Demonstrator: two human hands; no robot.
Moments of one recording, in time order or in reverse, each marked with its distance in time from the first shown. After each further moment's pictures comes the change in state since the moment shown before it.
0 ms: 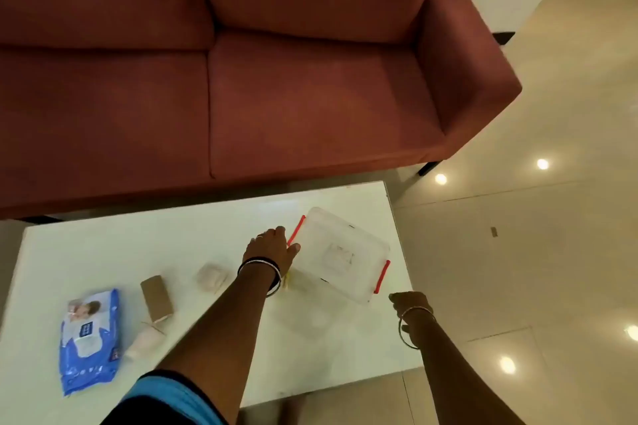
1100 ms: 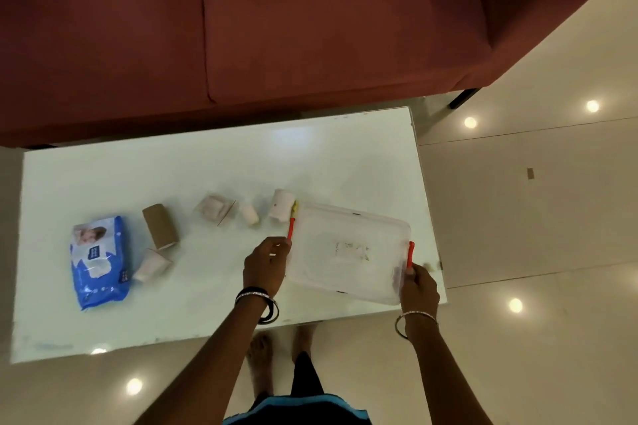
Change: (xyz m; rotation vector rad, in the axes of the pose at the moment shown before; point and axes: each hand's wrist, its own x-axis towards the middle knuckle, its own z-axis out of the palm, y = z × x) left_hand -0.075 -0.034 0.146 -0.886 0.101 -0.345; right_hand 0.005 0.103 0.052 0.134 0.167 -0.286
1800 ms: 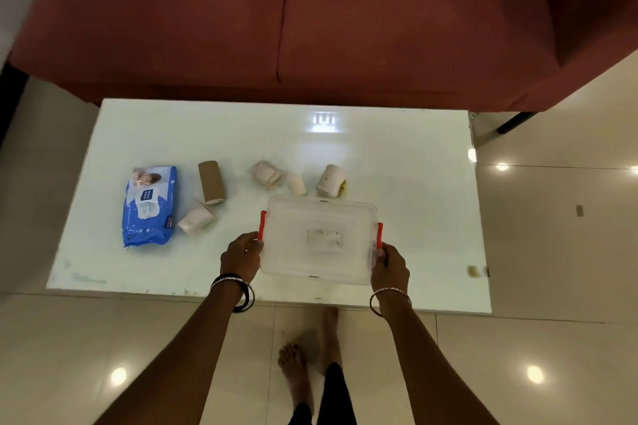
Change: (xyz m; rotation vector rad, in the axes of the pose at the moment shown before) left_hand -0.002 -0.136 -0.075 -0.148 0.161 -0.148; right_hand -0.061 0.009 0.104 -0.134 -0.166 -0.317
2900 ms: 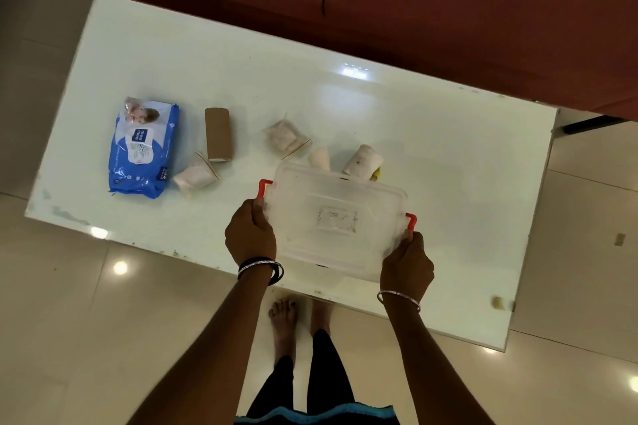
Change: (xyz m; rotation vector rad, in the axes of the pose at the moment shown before) left_hand 0.043 -0.005 0.047 0.114 0.625 0.116; right_hand 0.049 -0.020 0.037 -0.319 0.215 -0.190
